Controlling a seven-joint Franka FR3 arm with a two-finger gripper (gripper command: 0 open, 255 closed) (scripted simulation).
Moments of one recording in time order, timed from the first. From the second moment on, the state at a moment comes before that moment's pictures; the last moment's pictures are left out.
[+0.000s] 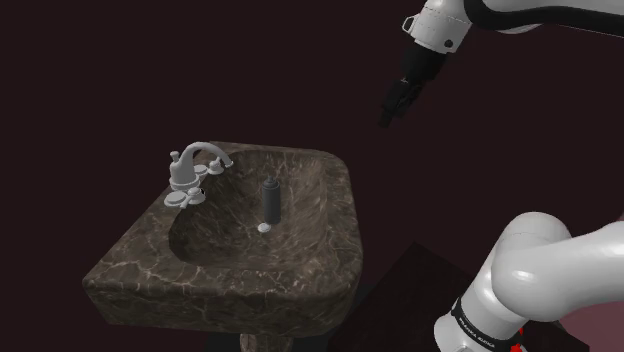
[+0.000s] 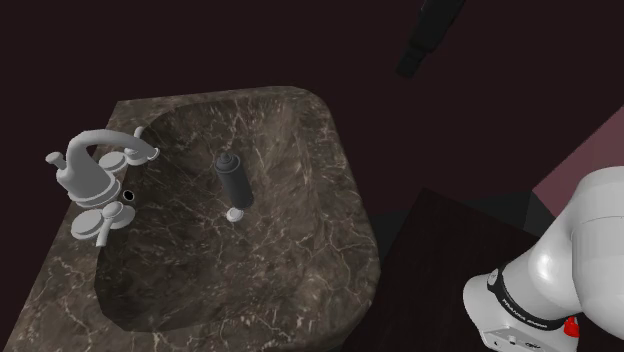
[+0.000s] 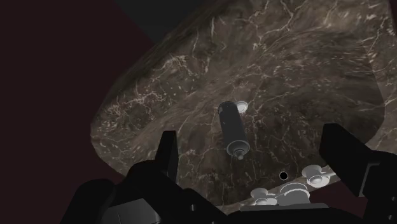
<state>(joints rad) 0.02 -0.82 -0.01 -2.27 0.03 1.69 -0.10</state>
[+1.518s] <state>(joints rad) 0.06 -0.17 0.07 -2.18 0.01 2.26 -0.09</state>
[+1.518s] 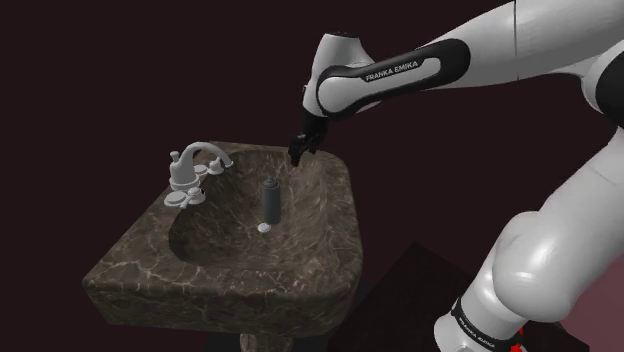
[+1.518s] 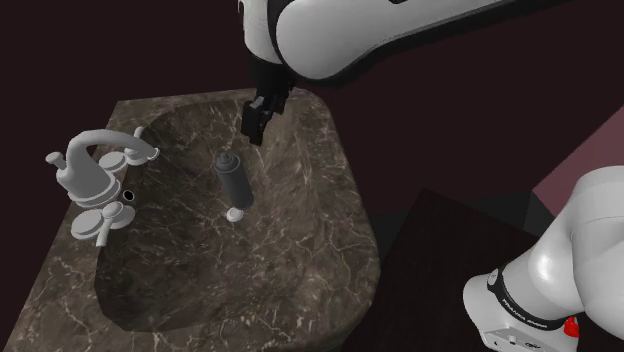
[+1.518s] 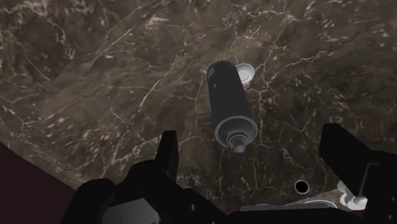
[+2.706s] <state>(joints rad) 0.09 0.32 0.09 -1.88 -0.06 2.44 -0.05</state>
